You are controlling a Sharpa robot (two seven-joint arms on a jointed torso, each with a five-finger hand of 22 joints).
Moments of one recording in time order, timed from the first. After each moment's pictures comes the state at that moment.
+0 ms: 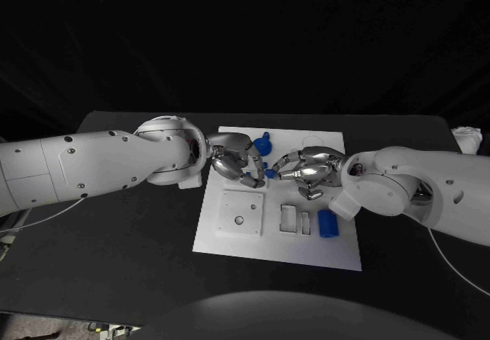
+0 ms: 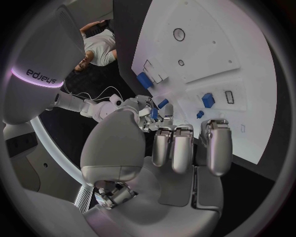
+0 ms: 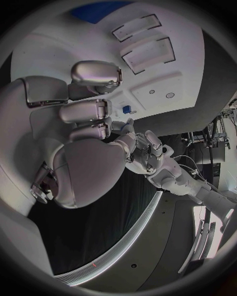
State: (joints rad) left arm 1.39 -0.79 -0.23 1.58 -1.11 0.04 0.05; left_hand 1.11 -0.13 0.00 0.29 0.96 0.82 0.09 0.34 0.37 1.47 0.01 1.57 1.31 1.47 -0.03 1.57 1.31 0.02 1.47 0.08 1.51 1.31; right arm 1.33 -0.79 -0.23 1.64 -0.32 -0.08 -0.14; right_hand 1.30 0.04 0.30 0.06 0.75 0.48 0.12 0.83 0.74 1.47 0.04 1.57 1.31 1.47 0.00 1.57 1.31 0.05 1.35 0.11 1.36 1.31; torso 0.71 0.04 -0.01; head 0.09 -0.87
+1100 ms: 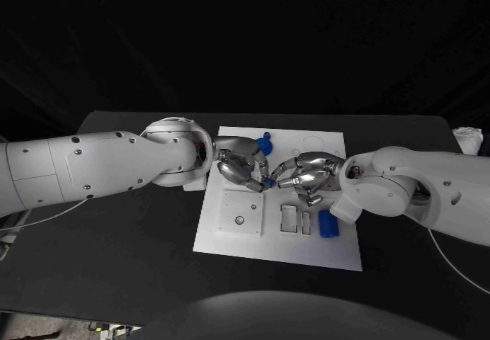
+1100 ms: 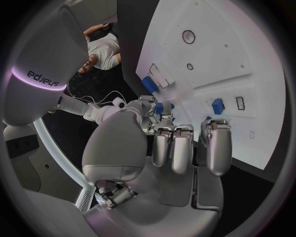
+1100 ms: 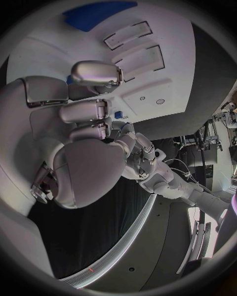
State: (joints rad) left arm 1.39 -0.77 -0.23 1.59 -1.12 0.07 0.05; left_hand 1.13 -0.10 0.08 0.29 1.02 0.85 0.07 0.49 0.45 1.47 -0.01 1.57 1.31 1.47 -0.04 1.57 1.31 0.02 1.47 0.07 1.52 1.31; right arm 1.33 -0.78 -0.23 1.64 -0.35 -0.01 -0.19; right_hand 1.30 0.04 0.33 0.05 0.75 0.48 0.12 0.82 0.72 1.47 0.04 1.57 1.31 1.47 0.00 1.57 1.31 0.05 1.35 0.11 1.36 1.31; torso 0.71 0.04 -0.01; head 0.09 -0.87
